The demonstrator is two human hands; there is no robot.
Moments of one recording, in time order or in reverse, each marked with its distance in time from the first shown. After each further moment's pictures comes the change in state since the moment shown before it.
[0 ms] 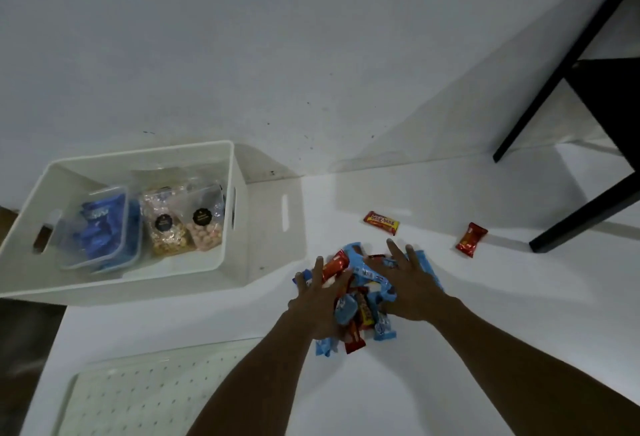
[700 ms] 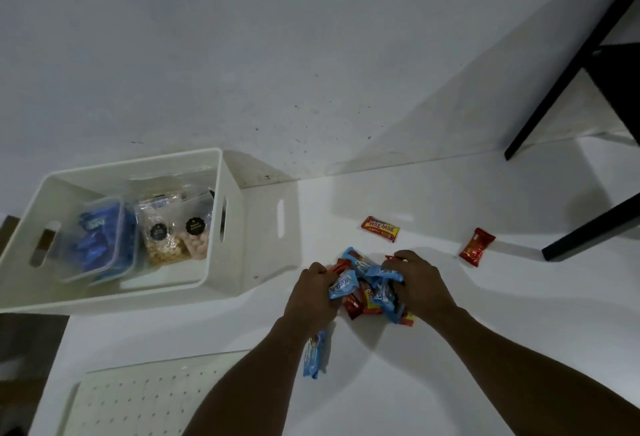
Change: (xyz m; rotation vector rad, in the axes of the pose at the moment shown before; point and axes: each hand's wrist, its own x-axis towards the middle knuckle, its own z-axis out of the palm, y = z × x) left_hand 0.021 0.011 -0.020 -0.291 0.311 -0.097; right_hand 0.001 0.010 -0.025 0.361 0.366 0.018
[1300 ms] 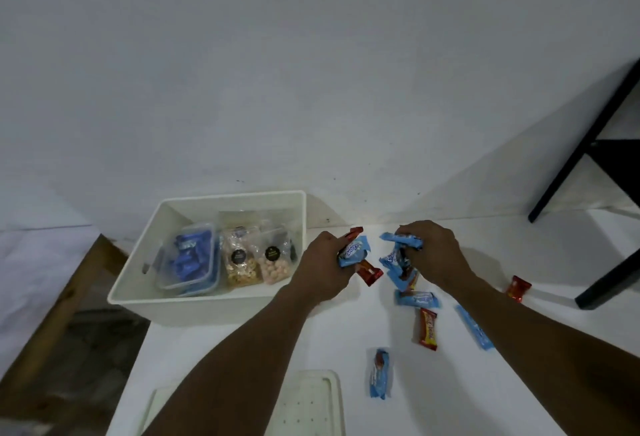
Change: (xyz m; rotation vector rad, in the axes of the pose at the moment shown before) left_hand -0.072 -0.021 -0.183 -0.124 0.342 0.202; right_hand -0.003 -0.194 -0.084 0.170 0.313 -0.096
